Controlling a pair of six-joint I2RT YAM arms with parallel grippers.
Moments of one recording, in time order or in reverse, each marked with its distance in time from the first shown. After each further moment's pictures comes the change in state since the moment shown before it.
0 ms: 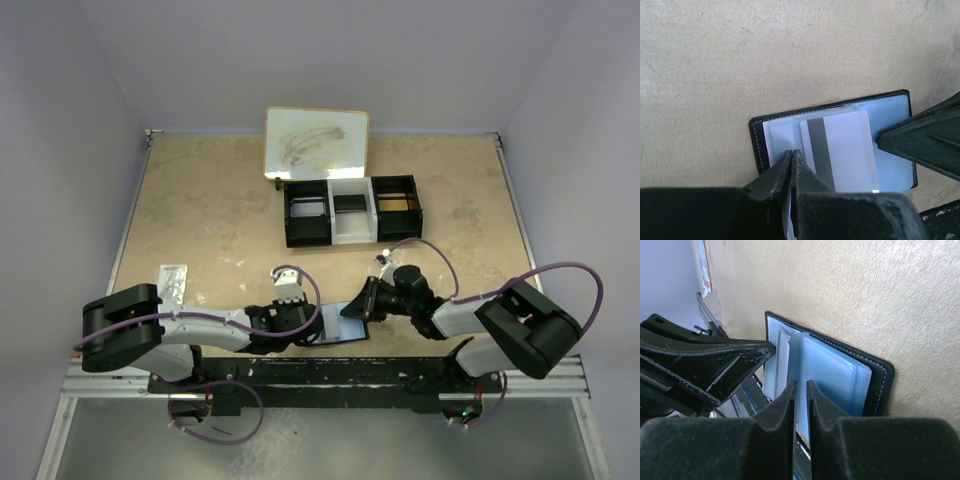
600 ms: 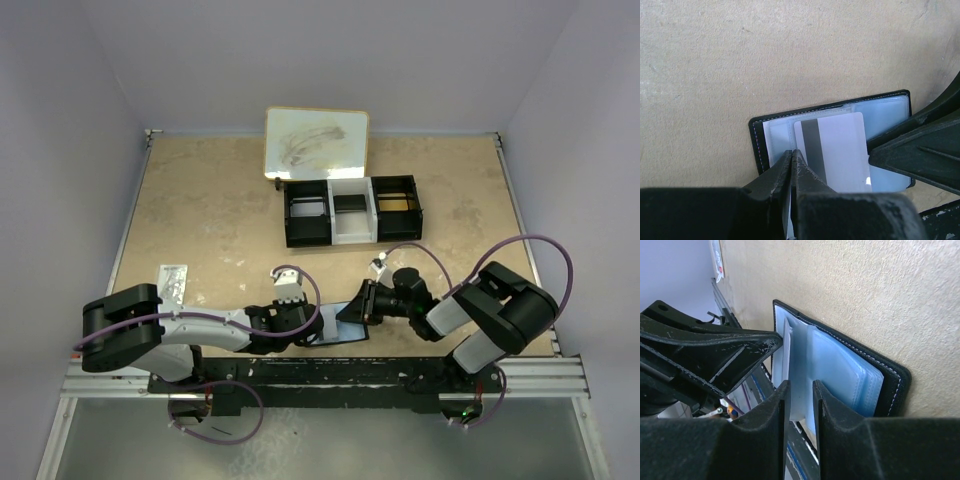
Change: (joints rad) left arm 0.000 0.000 0.000 0.000 0.000 0.000; right arm -0.002 0.167 -0.024 0.225 -0.106 0.045
